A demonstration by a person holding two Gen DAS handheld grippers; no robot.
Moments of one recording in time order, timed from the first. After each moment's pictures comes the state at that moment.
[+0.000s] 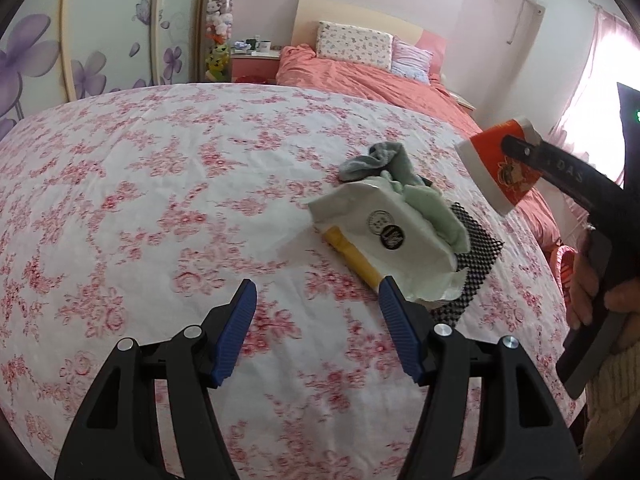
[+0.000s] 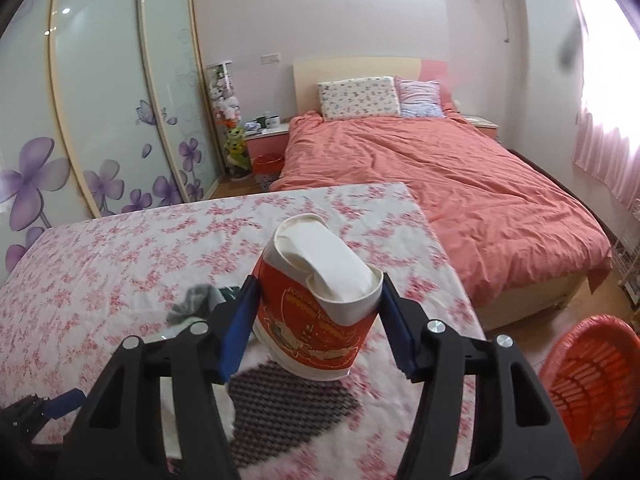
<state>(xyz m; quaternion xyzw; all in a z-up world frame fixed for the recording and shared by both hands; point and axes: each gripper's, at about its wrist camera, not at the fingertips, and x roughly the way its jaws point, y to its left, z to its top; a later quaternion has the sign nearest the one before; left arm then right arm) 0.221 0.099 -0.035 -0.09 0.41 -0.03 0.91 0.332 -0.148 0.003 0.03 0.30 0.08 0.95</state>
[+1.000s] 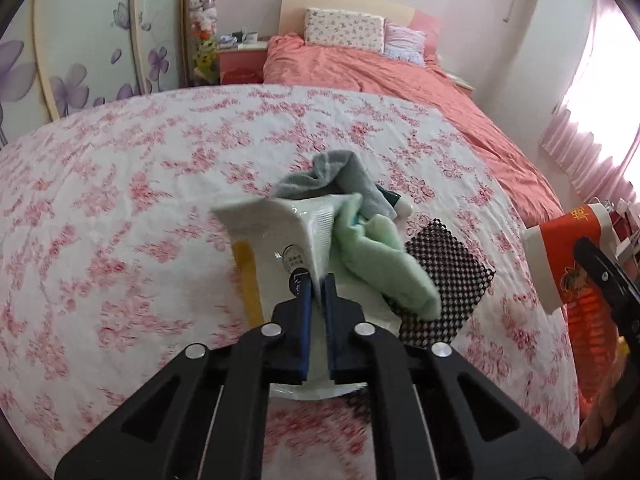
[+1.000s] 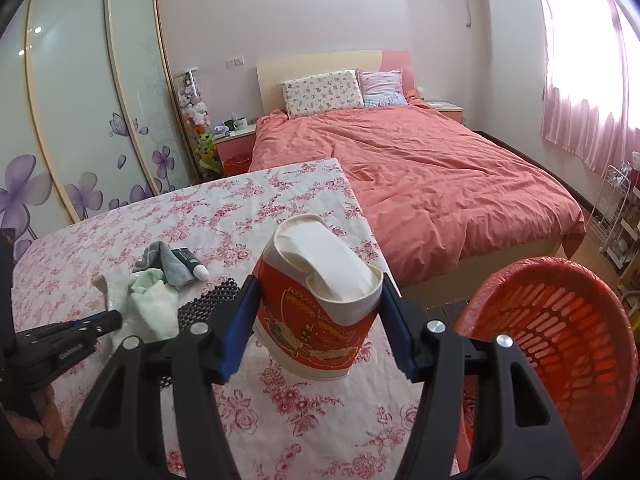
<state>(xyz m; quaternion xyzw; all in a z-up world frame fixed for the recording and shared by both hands) 0.268 0.046 -0.030 -0.06 0.43 -0.03 0.90 0.272 -0.222 -0.010 0.06 0.31 0.03 0.95</state>
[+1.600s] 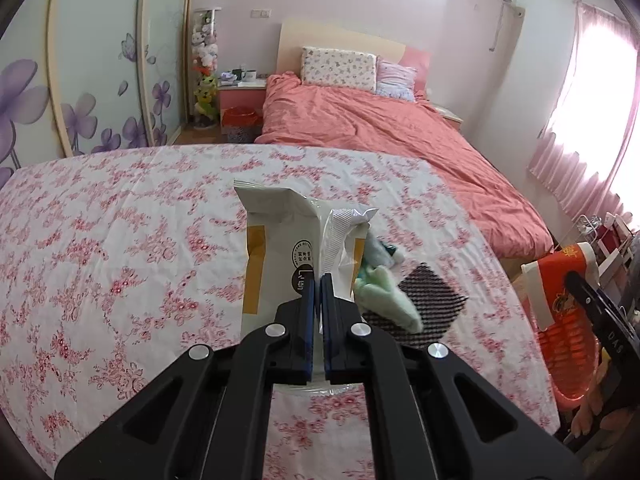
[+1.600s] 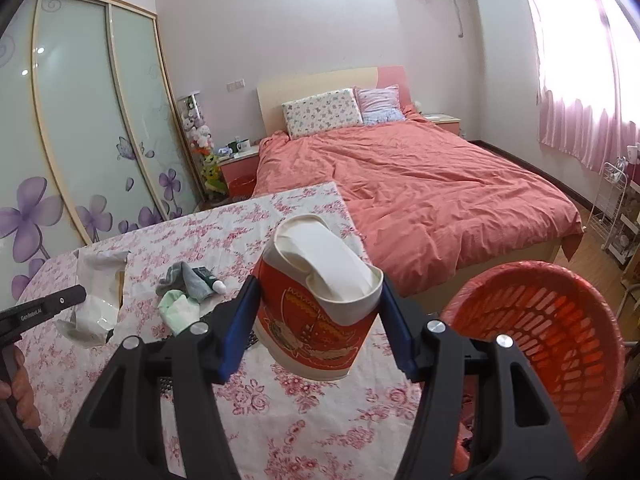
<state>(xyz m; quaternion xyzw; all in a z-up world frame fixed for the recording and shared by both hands) 0.244 0.075 0.032 -0.06 0.37 -0.04 0.93 0.233 -0.238 0.022 0.08 0.27 0.03 0.96</state>
